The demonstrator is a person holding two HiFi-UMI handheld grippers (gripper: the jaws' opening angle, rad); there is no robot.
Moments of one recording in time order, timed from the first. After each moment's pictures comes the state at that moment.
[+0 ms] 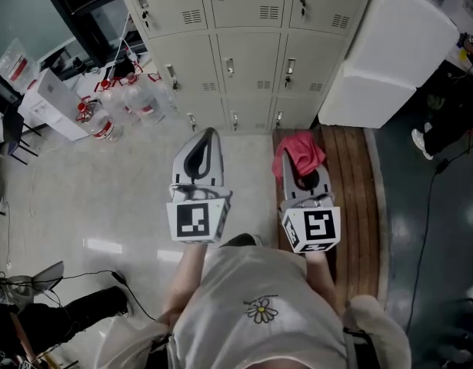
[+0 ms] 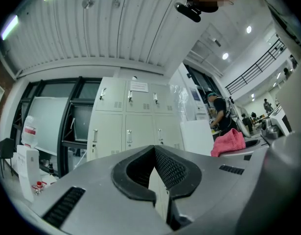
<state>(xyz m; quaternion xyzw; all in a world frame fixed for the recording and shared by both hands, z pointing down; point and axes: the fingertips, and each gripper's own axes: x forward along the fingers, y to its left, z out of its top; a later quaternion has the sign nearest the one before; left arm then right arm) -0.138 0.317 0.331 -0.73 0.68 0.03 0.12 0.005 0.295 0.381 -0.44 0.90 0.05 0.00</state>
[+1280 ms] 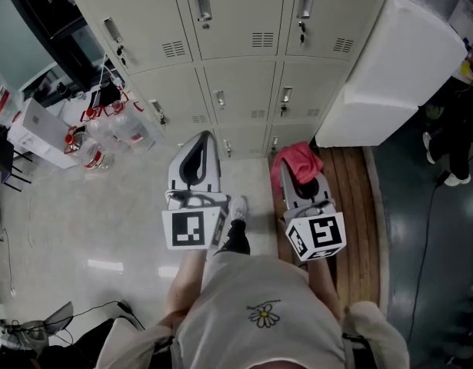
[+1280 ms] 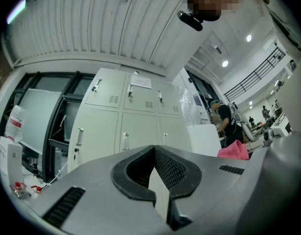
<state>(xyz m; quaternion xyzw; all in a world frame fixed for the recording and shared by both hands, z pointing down) -0.179 0.155 0.302 -0.74 0.66 0.06 0.11 -0.029 0.145 0.370 -0.43 0.90 0.02 0.02</state>
